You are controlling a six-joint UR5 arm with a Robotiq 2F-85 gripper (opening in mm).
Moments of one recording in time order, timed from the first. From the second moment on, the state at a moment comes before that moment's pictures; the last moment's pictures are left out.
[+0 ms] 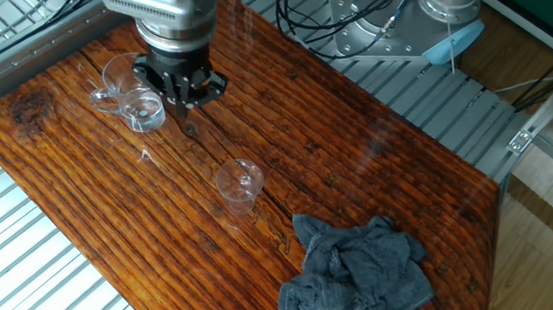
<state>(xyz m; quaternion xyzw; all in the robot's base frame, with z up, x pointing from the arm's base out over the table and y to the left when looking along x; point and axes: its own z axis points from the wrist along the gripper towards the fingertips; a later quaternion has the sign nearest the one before) 0.551 -0.024 0.171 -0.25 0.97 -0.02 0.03</state>
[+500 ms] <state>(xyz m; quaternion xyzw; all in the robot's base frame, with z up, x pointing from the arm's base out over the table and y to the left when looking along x) 0.542 -0.011 0.170 -0.21 0.98 0.01 0.02</state>
